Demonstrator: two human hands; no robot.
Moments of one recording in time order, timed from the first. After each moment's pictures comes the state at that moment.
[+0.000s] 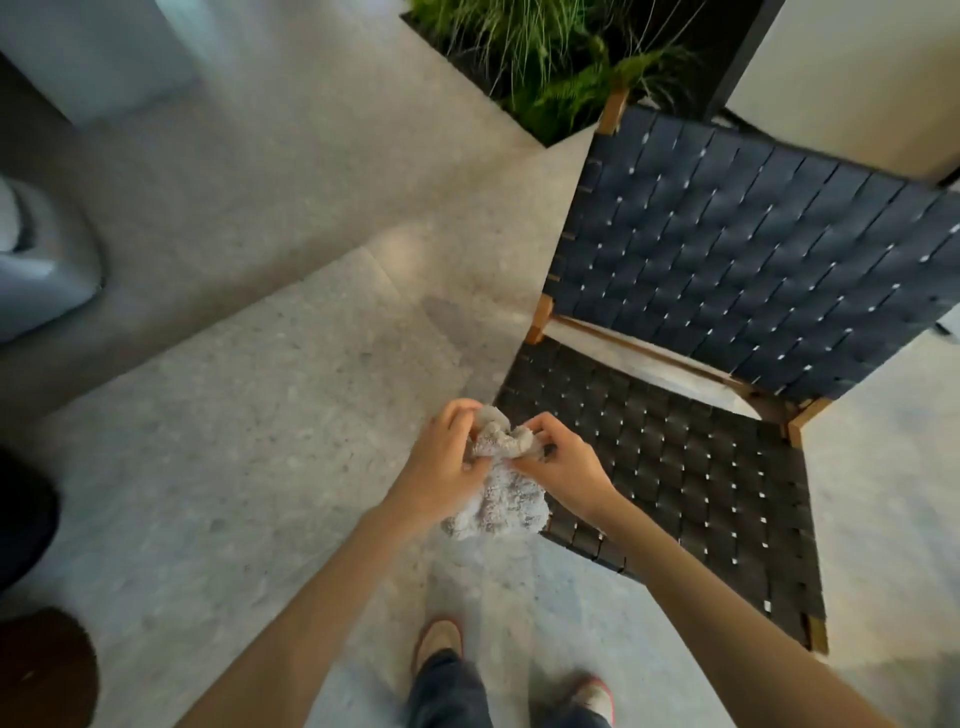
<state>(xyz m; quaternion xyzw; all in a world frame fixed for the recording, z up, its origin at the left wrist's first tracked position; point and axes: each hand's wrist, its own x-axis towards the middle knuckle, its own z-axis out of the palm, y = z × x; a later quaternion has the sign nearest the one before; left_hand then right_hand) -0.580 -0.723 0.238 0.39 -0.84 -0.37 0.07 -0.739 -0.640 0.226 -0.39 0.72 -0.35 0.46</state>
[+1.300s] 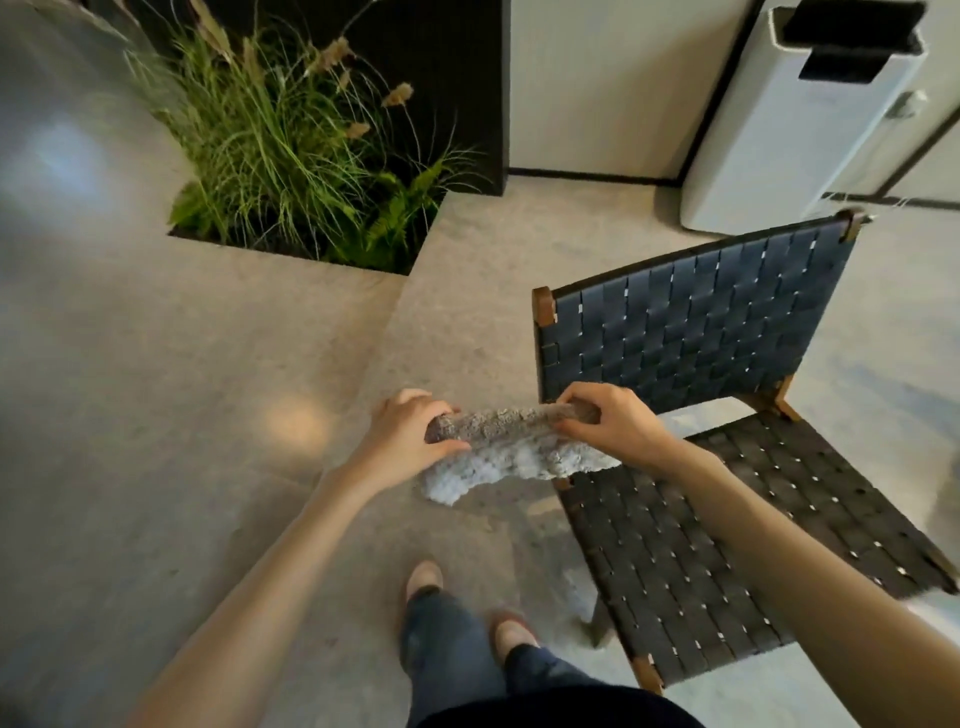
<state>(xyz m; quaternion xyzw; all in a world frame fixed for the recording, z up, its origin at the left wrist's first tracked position) -0.719 -1.203 0.392 0.08 -0.97 -0.22 -0.06 -0.847 -0.956 0.382 -0.31 0.86 -0.34 0.24</state>
